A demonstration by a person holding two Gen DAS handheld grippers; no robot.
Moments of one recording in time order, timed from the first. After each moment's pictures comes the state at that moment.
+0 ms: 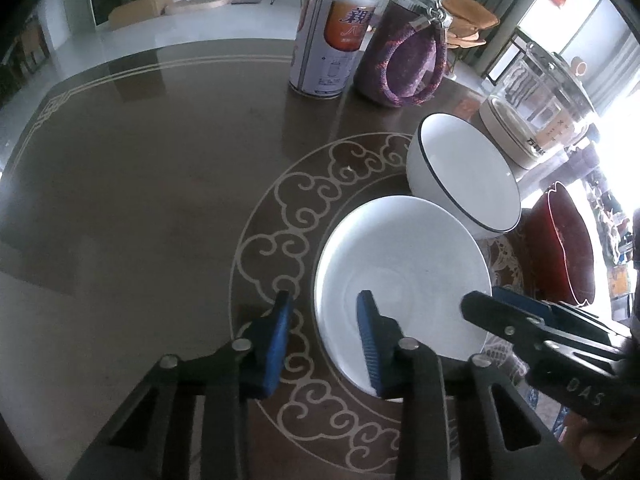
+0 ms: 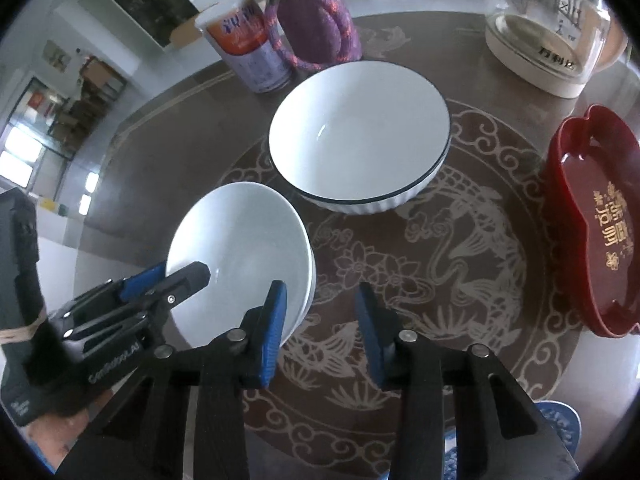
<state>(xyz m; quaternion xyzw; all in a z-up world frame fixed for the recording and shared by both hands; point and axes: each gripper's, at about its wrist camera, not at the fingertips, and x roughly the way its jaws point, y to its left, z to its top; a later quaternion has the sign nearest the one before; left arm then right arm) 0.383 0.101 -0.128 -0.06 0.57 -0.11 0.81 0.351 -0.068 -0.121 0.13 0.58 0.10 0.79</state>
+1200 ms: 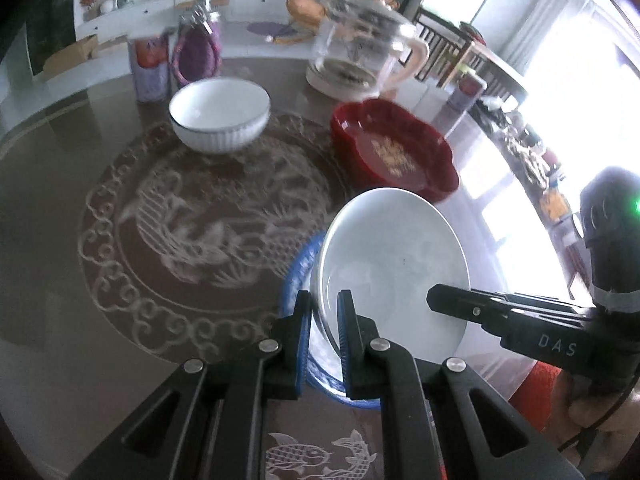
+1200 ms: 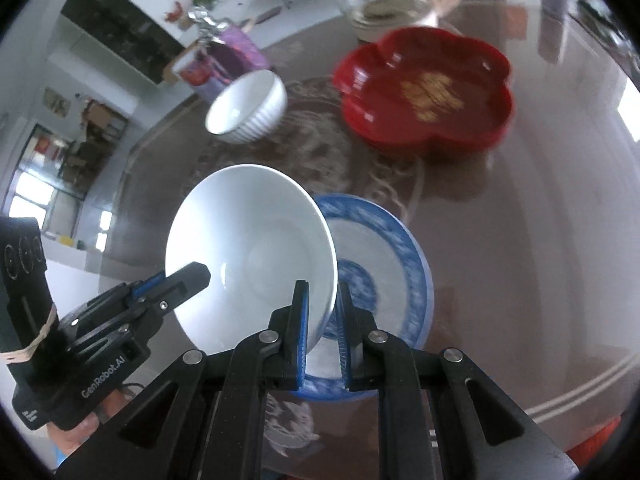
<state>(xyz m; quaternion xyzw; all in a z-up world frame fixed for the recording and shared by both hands) 0.235 -0.042 -0.076 -0.03 0.53 -0.24 0.81 0.190 -0.223 -0.090 0.22 0.56 0.07 0.79</state>
